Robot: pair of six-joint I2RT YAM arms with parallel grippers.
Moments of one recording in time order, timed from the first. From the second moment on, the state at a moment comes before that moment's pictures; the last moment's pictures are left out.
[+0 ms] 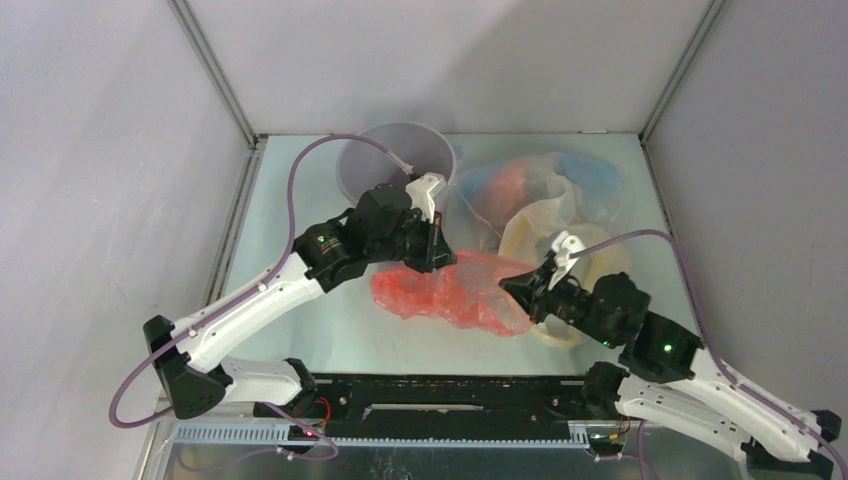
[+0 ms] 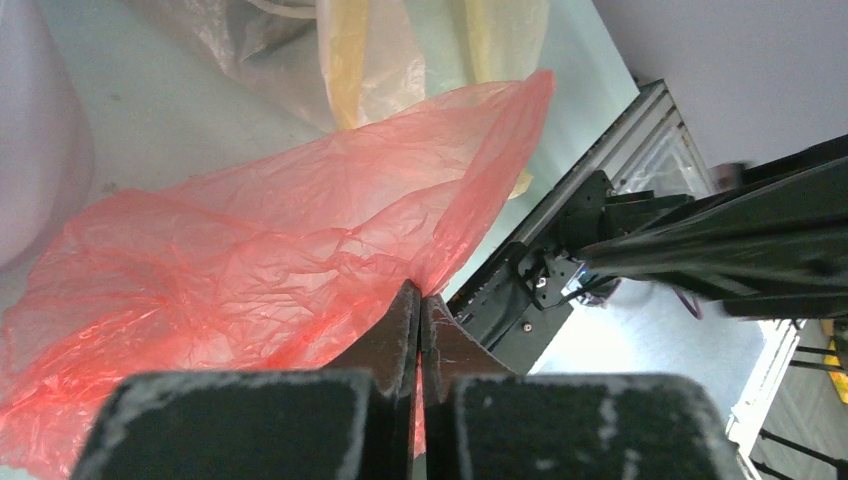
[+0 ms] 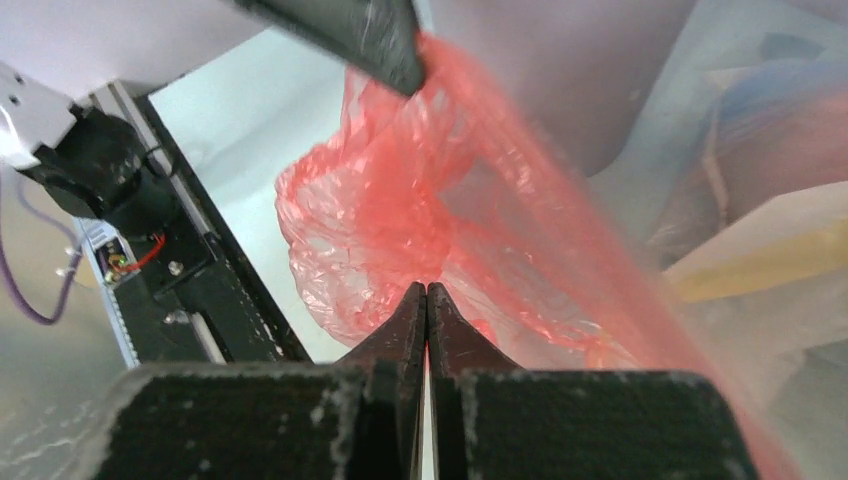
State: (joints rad) left arm -0.89 1.25 1.30 -0.60 0.16 -0.51; right arm 1.02 0.54 0.67 -0.30 0.11 0.18
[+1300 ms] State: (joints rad) left arm -0.87 1.30 1.44 -0.50 0.45 -0.64; right arm 1.21 0.96 0.42 0.32 0.41 -0.01
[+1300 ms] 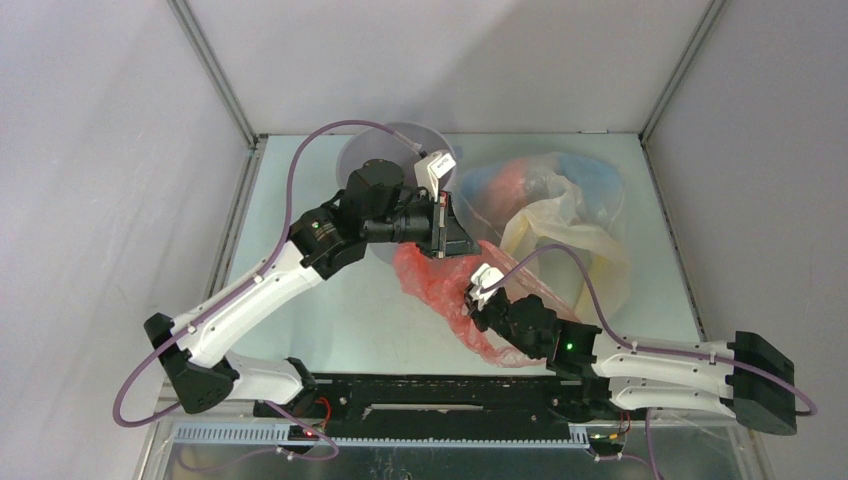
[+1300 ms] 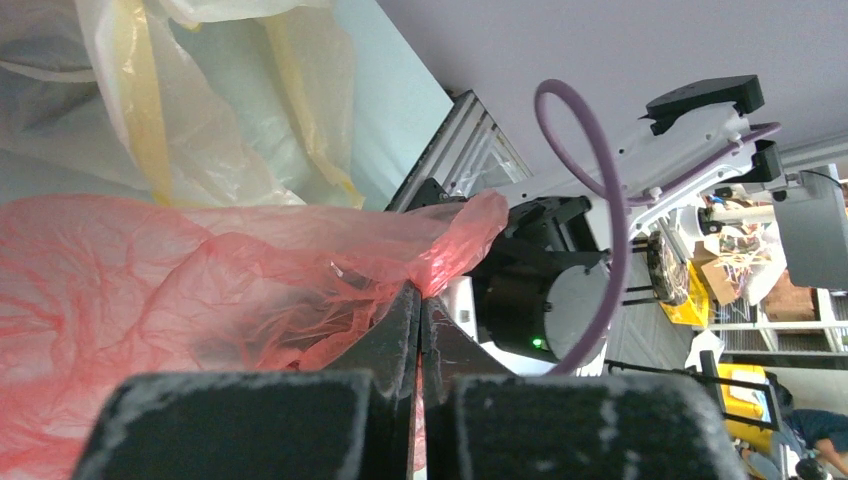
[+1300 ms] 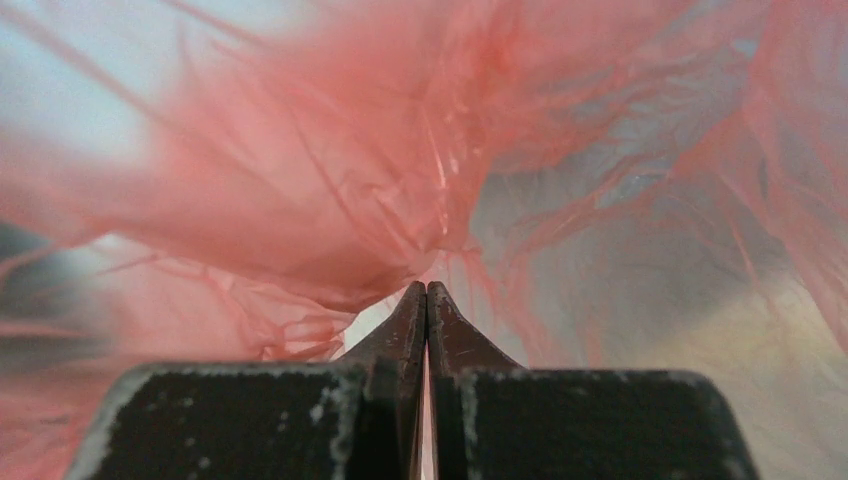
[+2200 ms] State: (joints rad) left arm -0.99 1.38 1.51 -0.38 0.53 -0.69; right arm 1.02 0.97 0.40 0.38 0.13 0.26
